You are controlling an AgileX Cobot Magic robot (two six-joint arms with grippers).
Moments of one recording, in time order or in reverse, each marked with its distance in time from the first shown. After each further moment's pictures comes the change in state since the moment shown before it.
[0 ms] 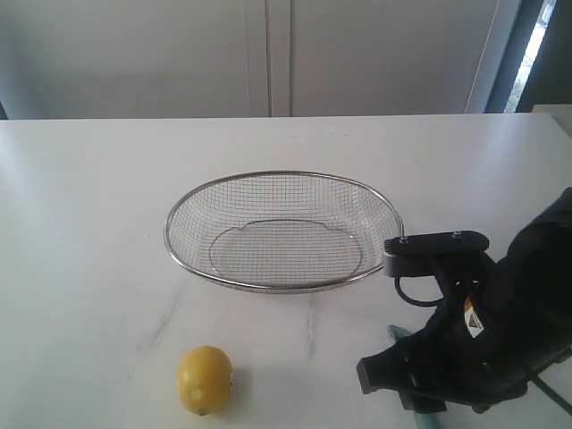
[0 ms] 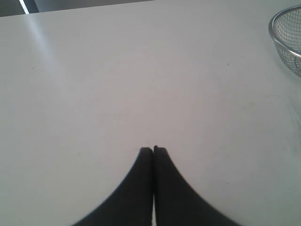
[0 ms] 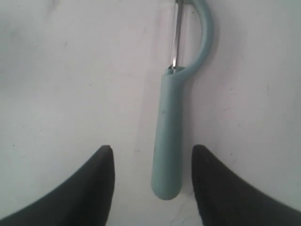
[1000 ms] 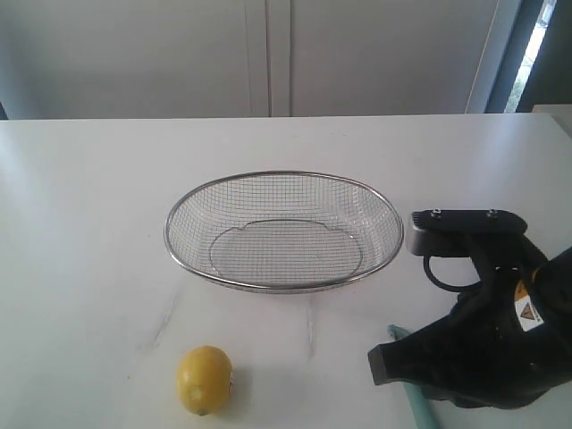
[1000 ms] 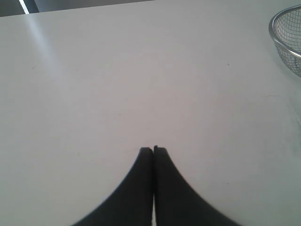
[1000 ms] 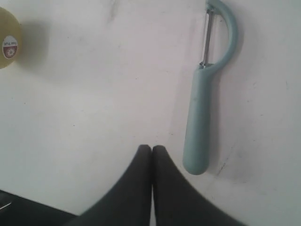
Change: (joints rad) left arm 0.000 0.000 0.000 0.000 0.000 0.000; right arm 0.000 -0.196 0.000 0.116 0.056 -0.046
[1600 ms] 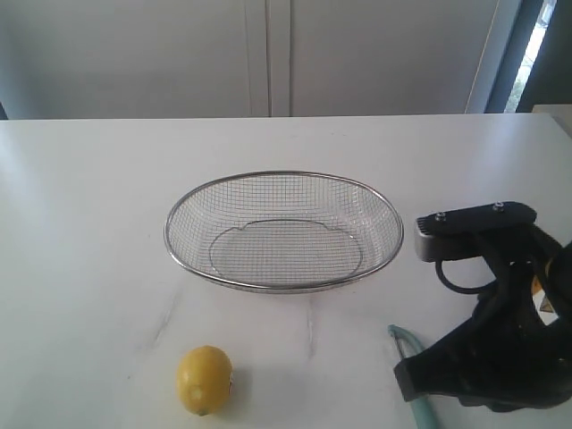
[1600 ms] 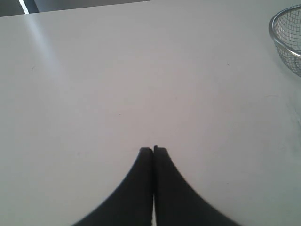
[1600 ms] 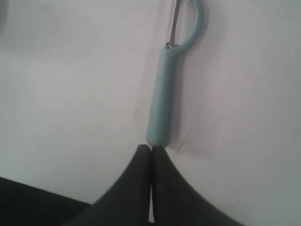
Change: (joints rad) left arm 0.000 0.000 0.000 0.000 0.000 0.000; right arm 0.000 0.000 -0.053 -0.090 0.163 -0.031
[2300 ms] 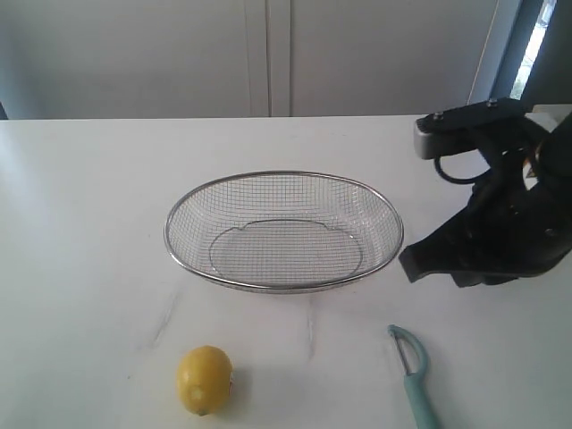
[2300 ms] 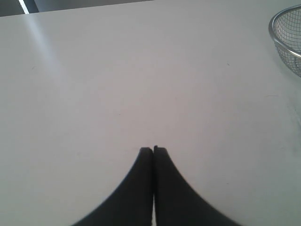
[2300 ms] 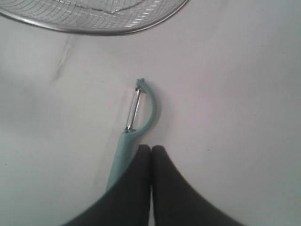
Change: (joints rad) left arm 0.000 0.000 0.000 0.000 0.000 0.000; right arm -0.187 0.127 -0.215 -0.065 -0.014 -0.248
